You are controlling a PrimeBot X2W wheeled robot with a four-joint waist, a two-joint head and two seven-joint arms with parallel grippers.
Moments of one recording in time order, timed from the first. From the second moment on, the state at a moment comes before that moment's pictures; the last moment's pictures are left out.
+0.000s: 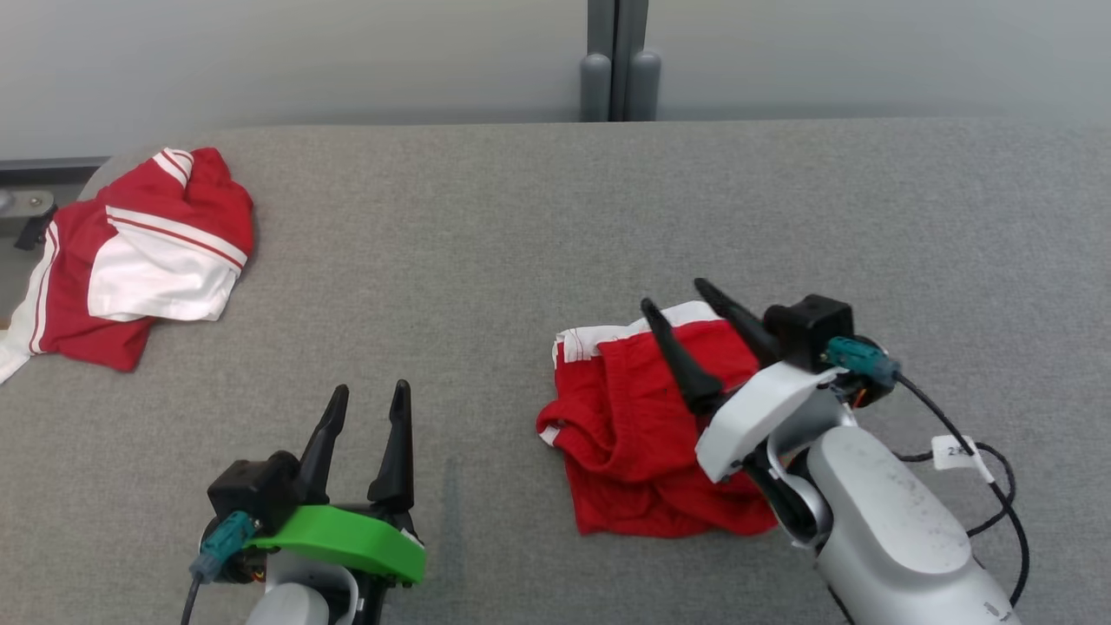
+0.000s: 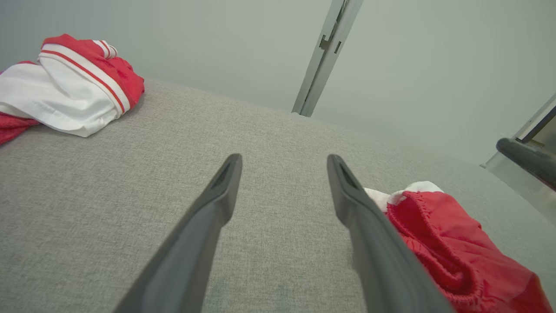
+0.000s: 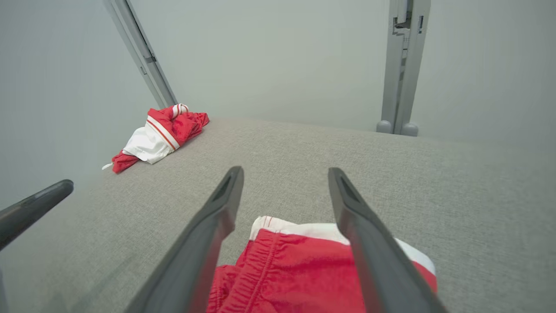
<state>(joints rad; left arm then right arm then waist) -0.14 0.08 -0.24 0.32 -0.48 -0.13 -0.26 -0.47 -0.05 0.39 0.44 0.38 0.13 -0.13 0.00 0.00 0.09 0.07</state>
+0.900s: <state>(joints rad) 0.00 0.05 -0.14 0.29 -0.43 -0.11 -0.26 -0.16 -0.05 0.06 0.38 0.25 0.13 -0.26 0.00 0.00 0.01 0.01</state>
